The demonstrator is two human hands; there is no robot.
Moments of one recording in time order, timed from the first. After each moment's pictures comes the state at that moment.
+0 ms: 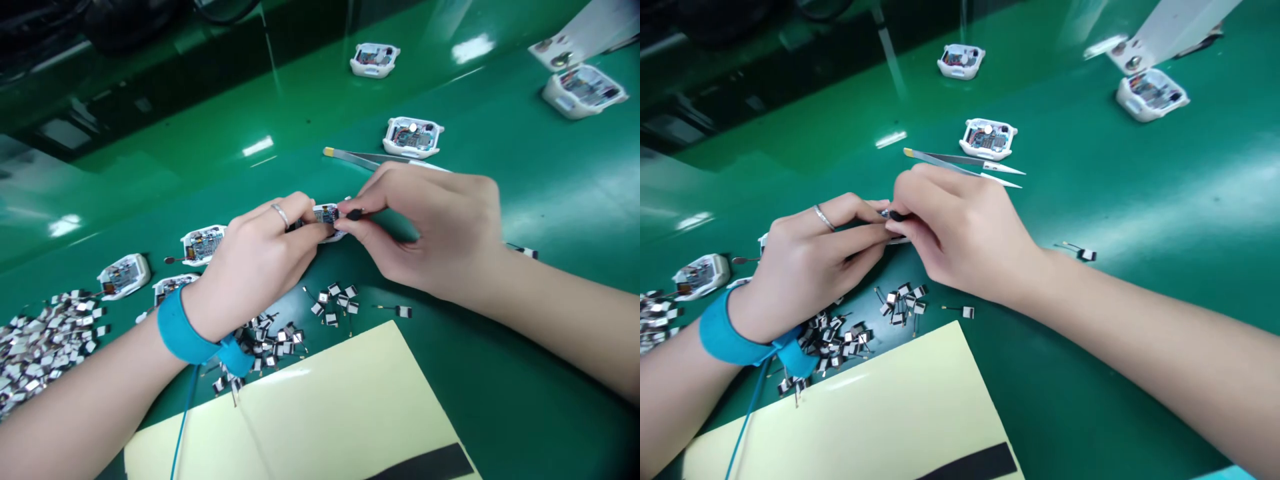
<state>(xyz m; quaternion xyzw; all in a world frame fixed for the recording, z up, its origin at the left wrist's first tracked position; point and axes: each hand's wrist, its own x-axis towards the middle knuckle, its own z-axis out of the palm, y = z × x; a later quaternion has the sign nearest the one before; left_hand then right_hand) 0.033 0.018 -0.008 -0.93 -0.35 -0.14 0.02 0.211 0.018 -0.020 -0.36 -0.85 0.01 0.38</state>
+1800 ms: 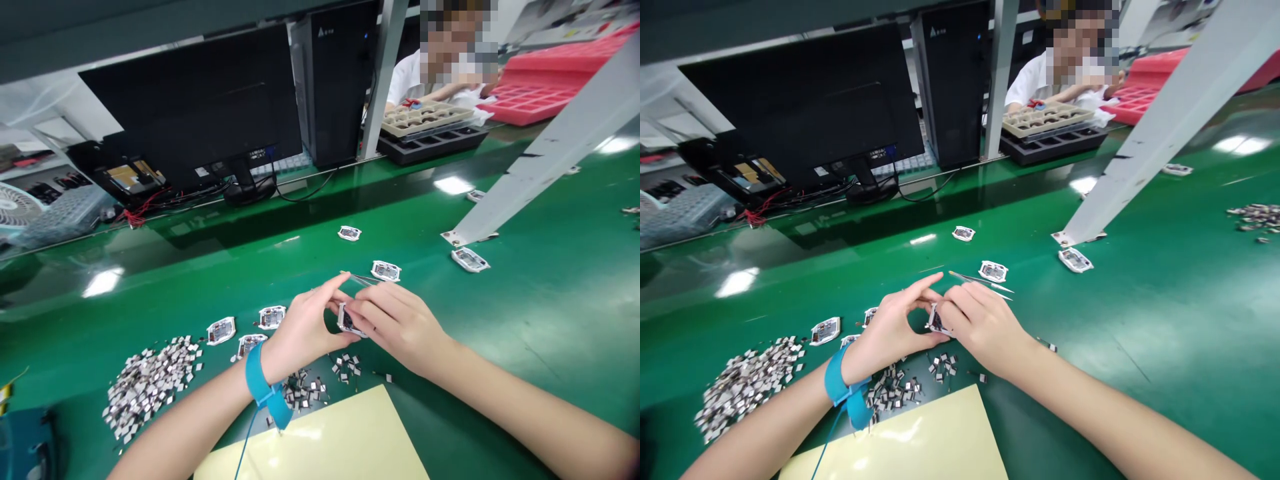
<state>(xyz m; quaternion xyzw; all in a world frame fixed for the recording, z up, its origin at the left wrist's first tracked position) 0.039 0.007 0.044 -0.79 -0.42 -0.29 -0.35 0.207 0.011 0.032 -0.29 -0.88 -0.09 0.36</state>
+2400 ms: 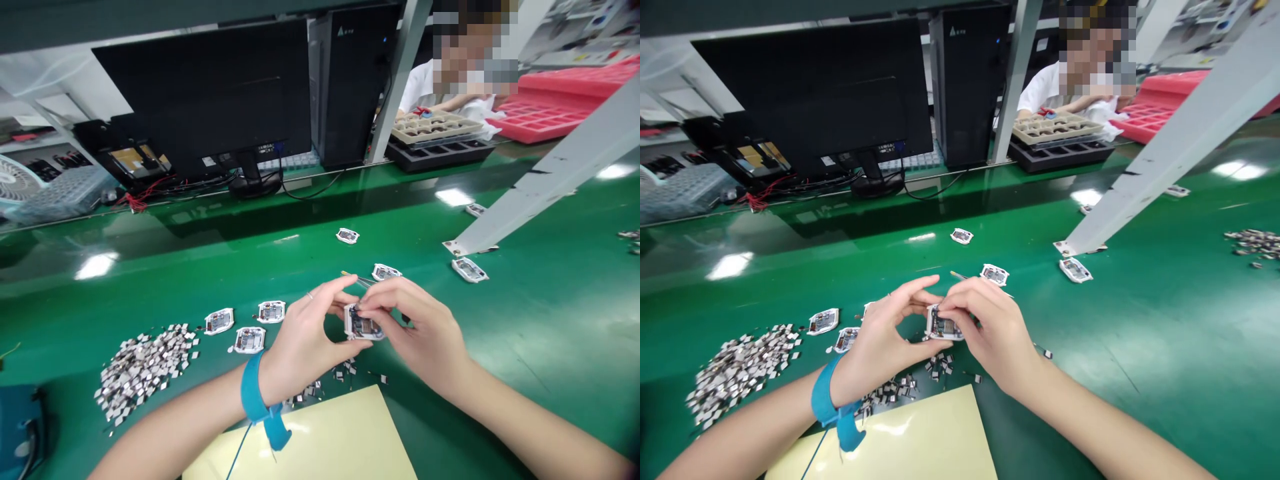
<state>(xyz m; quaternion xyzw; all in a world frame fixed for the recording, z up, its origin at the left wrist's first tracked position) 0.045 -0.016 0.055 -0.76 -0.43 -0.39 -0.30 0.204 0.003 0.054 -0.34 -0.81 0.12 0.46</state>
